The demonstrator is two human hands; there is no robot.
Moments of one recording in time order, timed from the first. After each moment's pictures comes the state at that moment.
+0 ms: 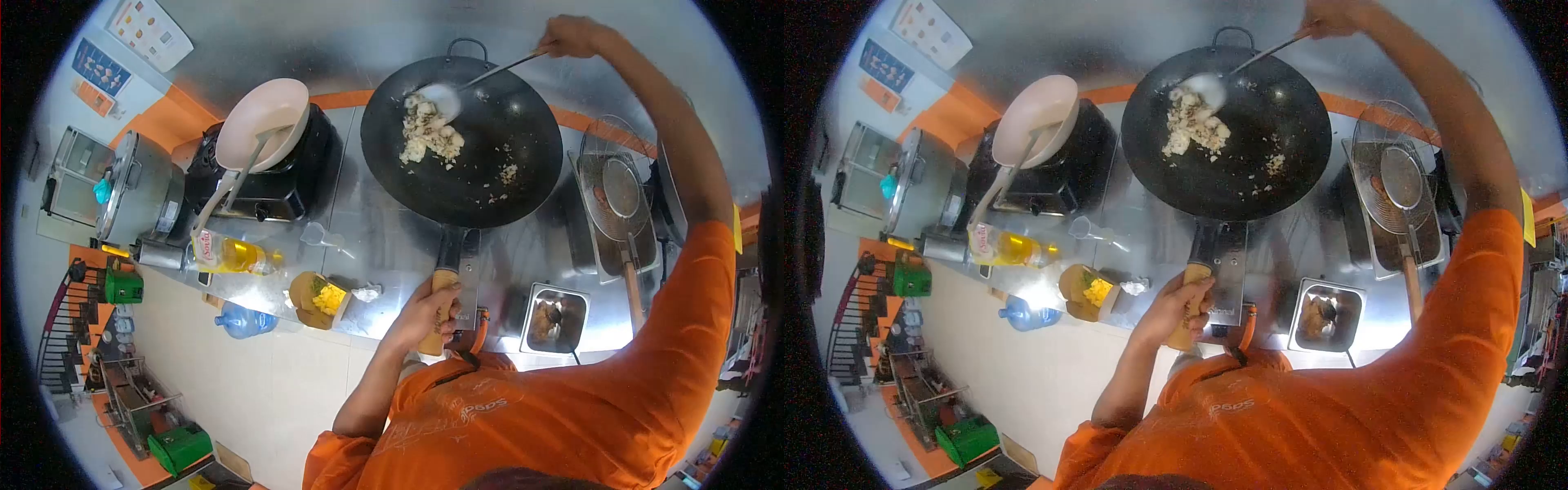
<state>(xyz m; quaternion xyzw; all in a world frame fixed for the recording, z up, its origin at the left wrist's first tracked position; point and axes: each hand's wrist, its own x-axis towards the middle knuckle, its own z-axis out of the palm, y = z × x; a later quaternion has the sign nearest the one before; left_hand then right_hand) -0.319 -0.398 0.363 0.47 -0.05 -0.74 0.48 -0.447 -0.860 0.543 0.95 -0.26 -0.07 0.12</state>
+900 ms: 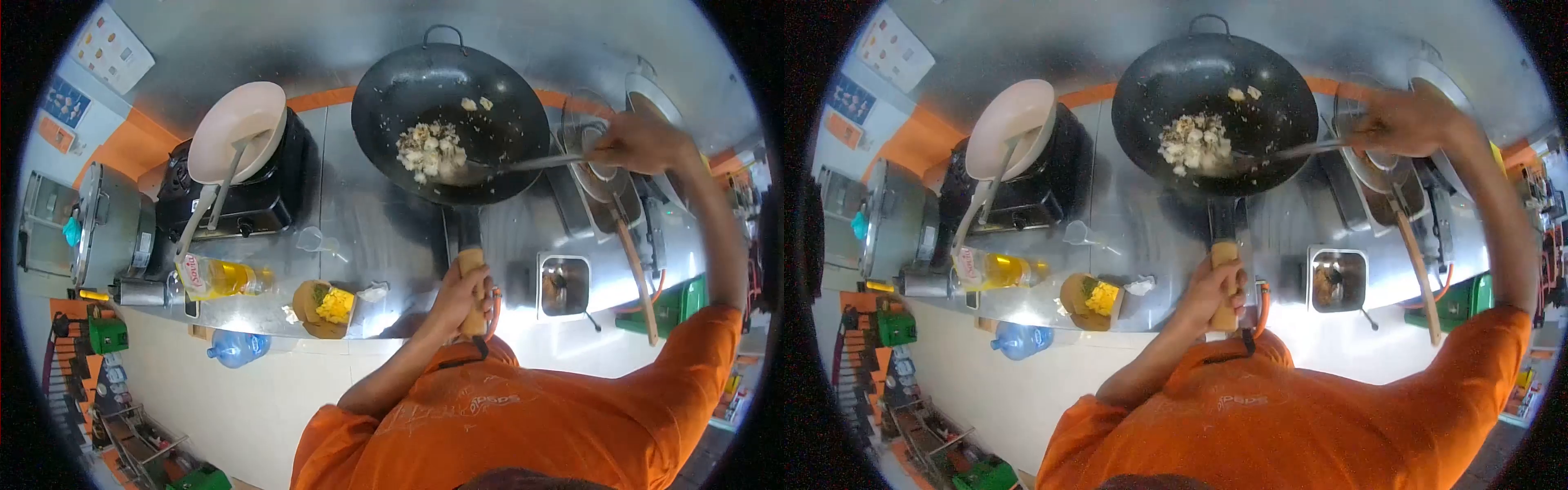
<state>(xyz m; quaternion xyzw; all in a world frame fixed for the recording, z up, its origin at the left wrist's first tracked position) -0.317 -0.393 0.342 0.38 -0.02 -0.78 0.50 -0.509 -0.624 0.566 0.95 -0.26 -0.15 -0.05</state>
